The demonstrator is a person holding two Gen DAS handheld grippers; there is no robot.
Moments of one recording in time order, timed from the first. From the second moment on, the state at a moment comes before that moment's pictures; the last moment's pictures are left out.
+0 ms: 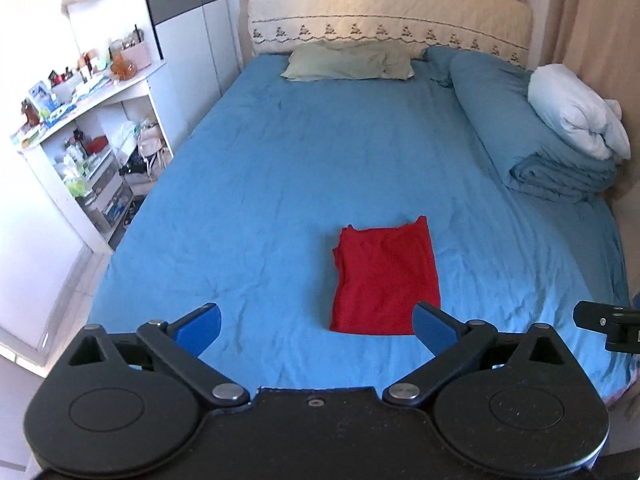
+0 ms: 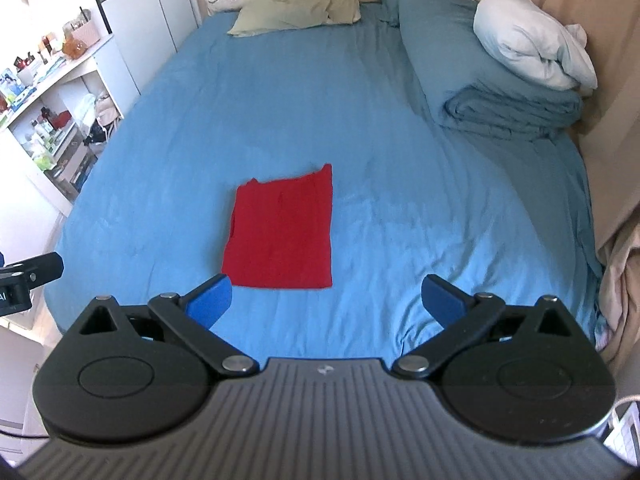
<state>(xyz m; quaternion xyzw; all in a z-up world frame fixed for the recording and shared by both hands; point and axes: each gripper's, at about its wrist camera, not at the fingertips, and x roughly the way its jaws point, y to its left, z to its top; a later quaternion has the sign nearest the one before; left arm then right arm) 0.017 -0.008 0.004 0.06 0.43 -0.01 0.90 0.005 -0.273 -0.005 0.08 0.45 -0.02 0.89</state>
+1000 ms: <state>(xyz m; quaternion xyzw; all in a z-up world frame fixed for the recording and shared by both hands) 0.004 -0.015 0.012 0.07 0.41 -0.02 0.91 -0.010 -0.276 0.003 0.08 0.45 -0.05 0.89</state>
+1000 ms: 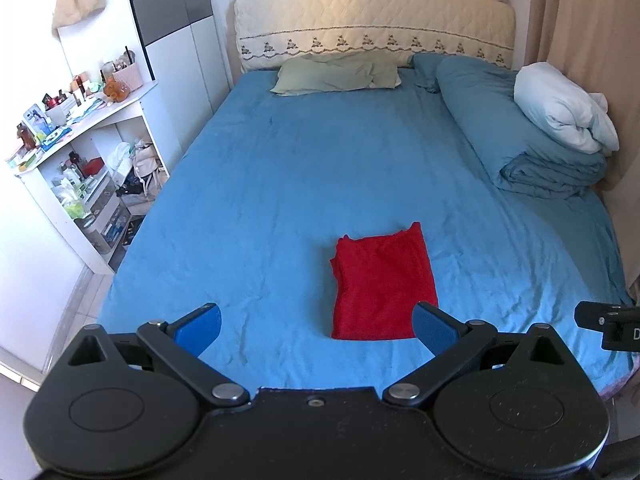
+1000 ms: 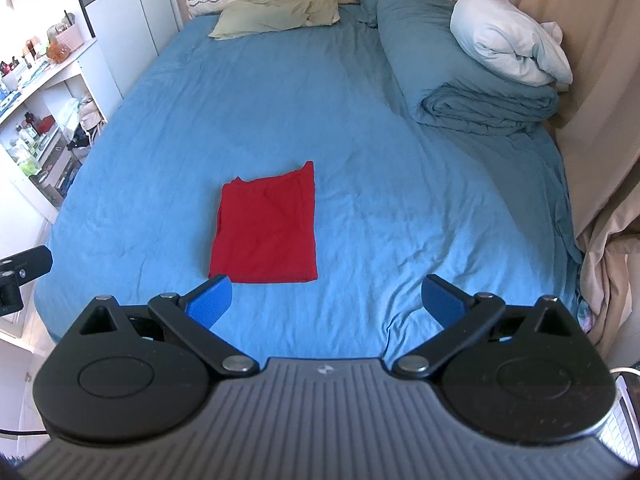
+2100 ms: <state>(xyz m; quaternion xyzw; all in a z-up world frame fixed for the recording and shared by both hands) 0.005 -0.014 0.013 0.08 0.40 -0.03 0.91 -0.009 -0.272 0.004 0.09 0.45 -0.05 0.89</state>
